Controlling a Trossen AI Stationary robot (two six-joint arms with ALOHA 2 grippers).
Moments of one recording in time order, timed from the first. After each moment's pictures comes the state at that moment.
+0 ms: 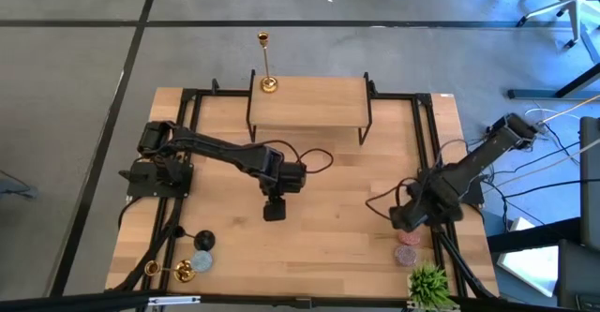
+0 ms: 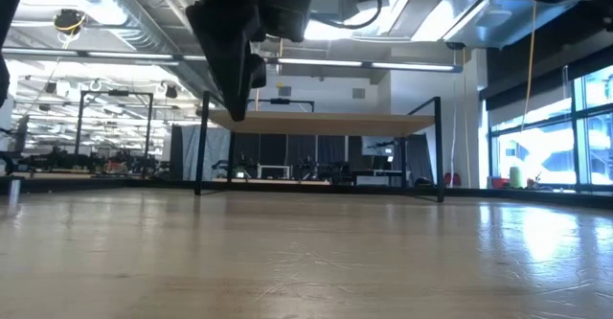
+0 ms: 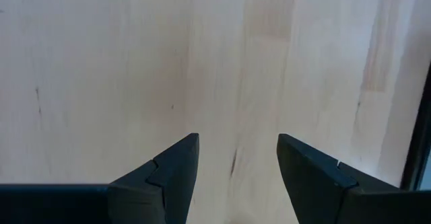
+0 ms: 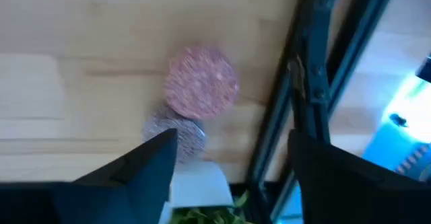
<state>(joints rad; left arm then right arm) -0.10 1.80 1.42 -0.94 0.18 -0.25 0.70 1.25 0.95 -1.28 -0.30 2.14</state>
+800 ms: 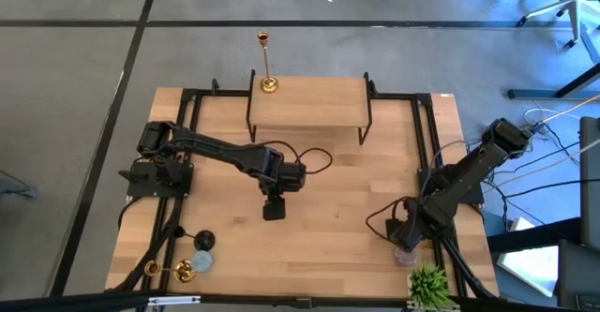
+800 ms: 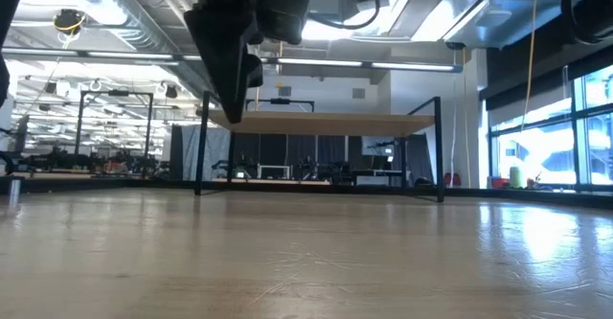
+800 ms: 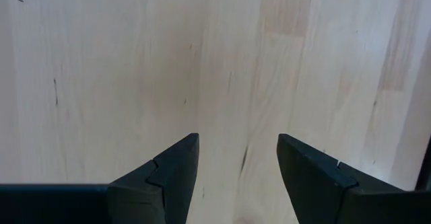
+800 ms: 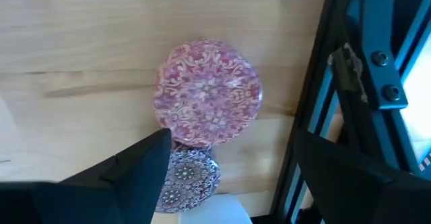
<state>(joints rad) -0.11 1.80 1.42 -0.96 0.15 -0.27 0.82 1.39 0.83 -1.02 -0.26 2.35</state>
